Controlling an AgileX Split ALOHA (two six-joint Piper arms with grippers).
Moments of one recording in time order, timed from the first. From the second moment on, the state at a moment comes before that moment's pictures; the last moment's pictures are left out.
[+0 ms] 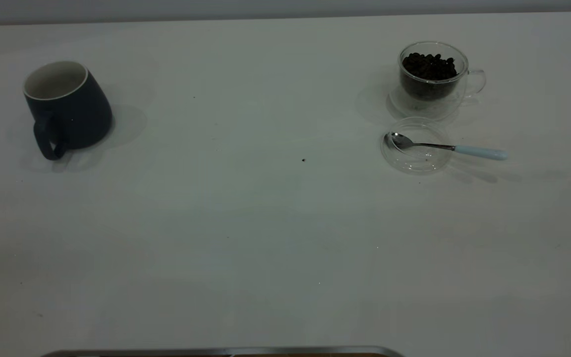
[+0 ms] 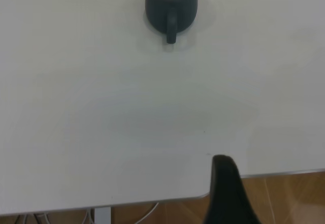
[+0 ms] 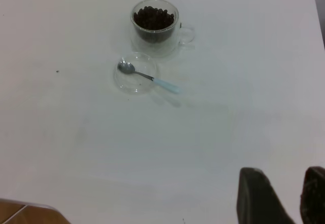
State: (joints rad) left arm -0.01 -0.02 -0.48 -0.08 1.13 0.06; right arm 0.06 -0.01 -0.48 0.07 1.13 -0.07
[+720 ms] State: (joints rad) left arm -0.01 -0.02 -0.48 -0.08 1.13 0.06; right arm 0.06 -0.01 -0.48 0.07 1.13 -0.07
